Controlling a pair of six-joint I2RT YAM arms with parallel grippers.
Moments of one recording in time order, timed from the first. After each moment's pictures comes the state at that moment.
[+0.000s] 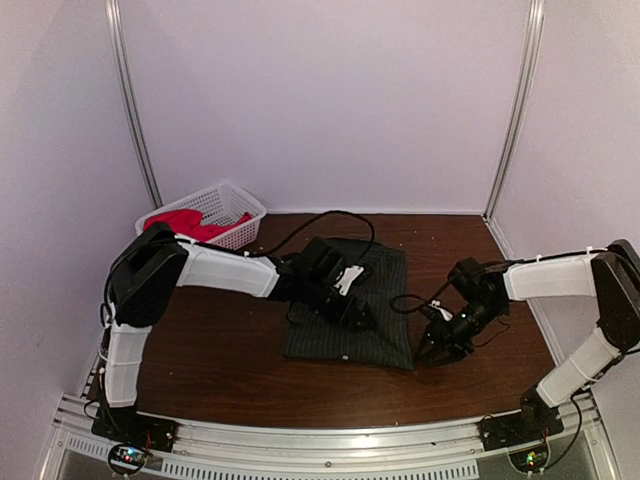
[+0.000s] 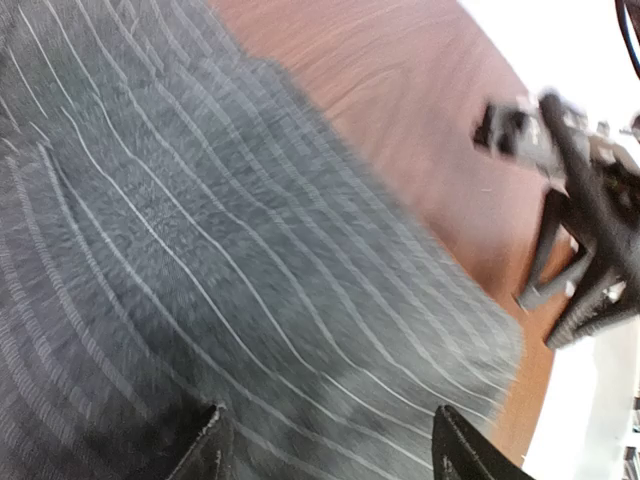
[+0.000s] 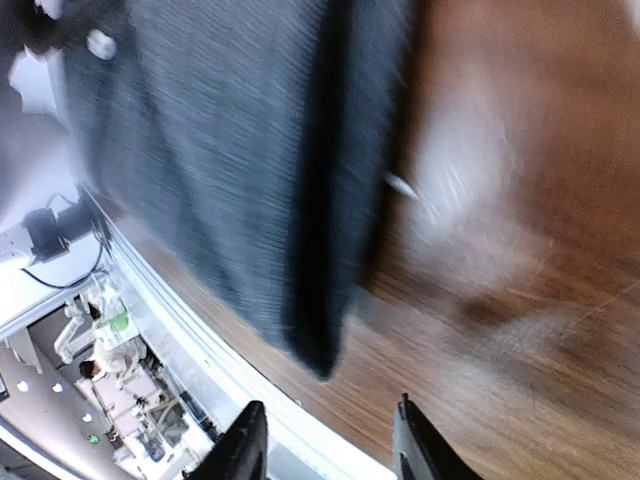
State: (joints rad) left arm -0.93 2.18 1.48 -0.11 0.46 -0.32; right arm 0.41 1.51 0.71 -0.65 -0.75 0.39
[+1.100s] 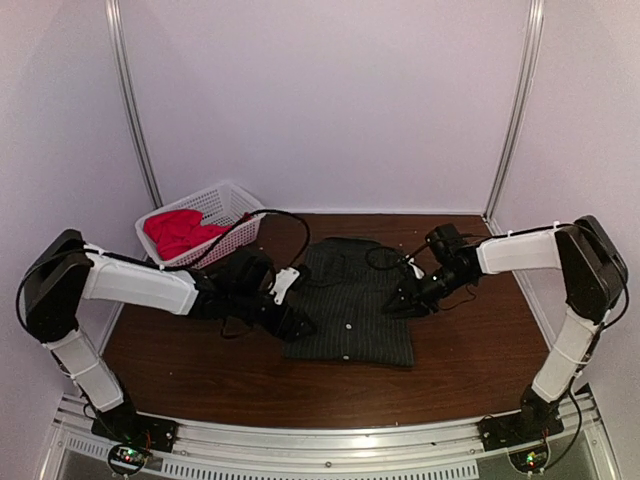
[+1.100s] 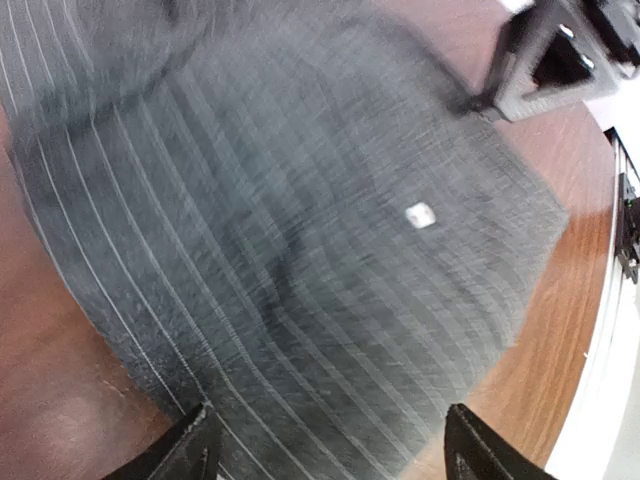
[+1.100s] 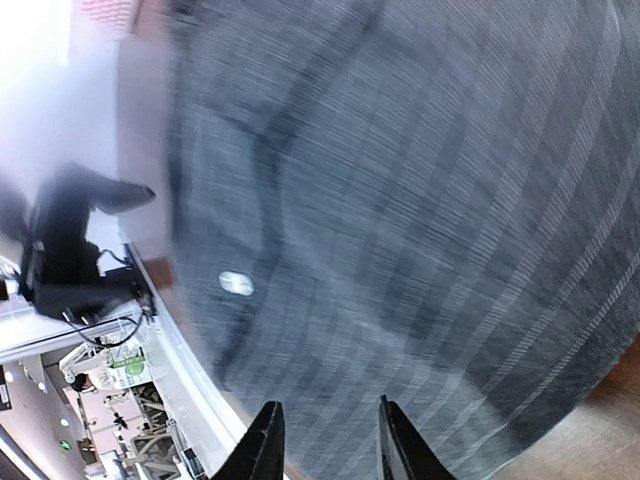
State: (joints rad) left arm -0.82 1.73 0.89 0.03 0.34 -0.26; right arm 0.42 1.77 0.98 -0.37 -0.77 0.45
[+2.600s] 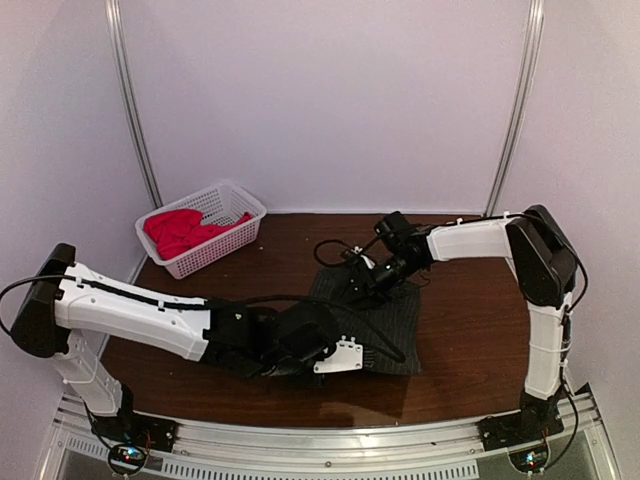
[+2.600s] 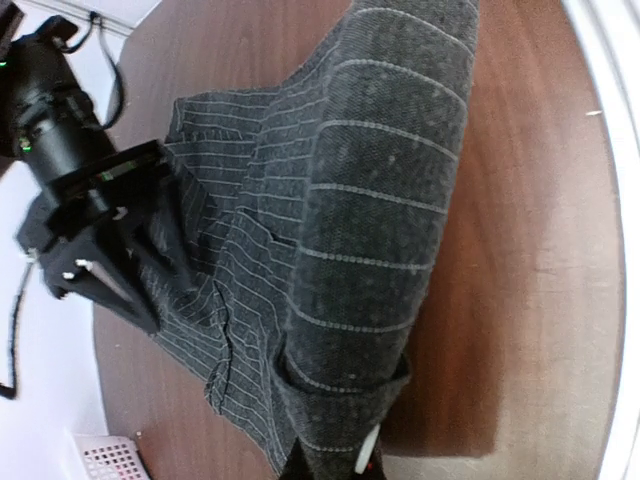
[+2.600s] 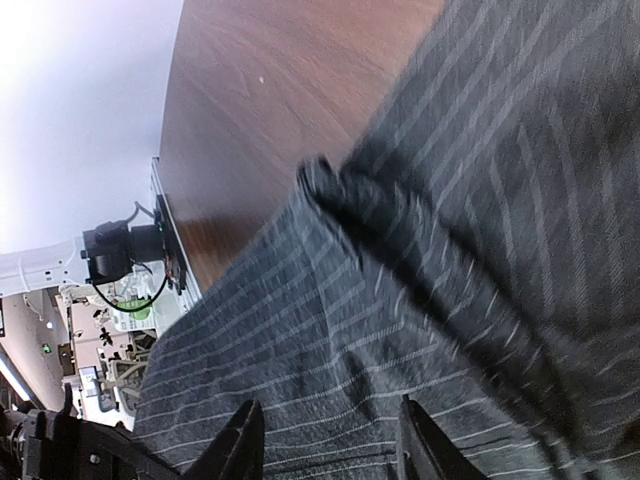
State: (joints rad) left arm -1.37 1.67 1.10 -0.30 -0.42 0.51; right arm 0.59 2.05 1.38 -0.42 -0.88 0.40
